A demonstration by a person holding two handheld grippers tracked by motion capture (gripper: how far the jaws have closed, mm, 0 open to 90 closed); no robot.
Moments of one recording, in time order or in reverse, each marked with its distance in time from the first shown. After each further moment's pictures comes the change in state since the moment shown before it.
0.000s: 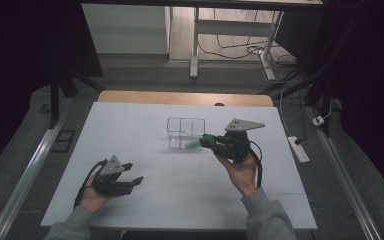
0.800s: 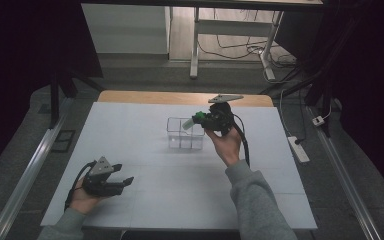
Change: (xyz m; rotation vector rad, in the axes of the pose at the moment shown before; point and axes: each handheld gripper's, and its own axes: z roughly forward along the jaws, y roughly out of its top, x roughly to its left) left arm 0.016 -0.017 -0.009 0.008 0.026 -0.048; right arm -0.046 0.040 0.068 0.098 -0.122 0.040
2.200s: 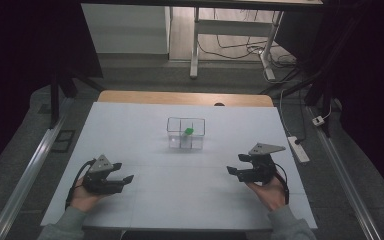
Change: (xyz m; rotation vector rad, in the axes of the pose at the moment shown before) left arm 0.004 0.003 0.002 0.002 -0.004 -0.034; right arm -0.012 -0.141 -0.104 0.107 -0.030 -0.039
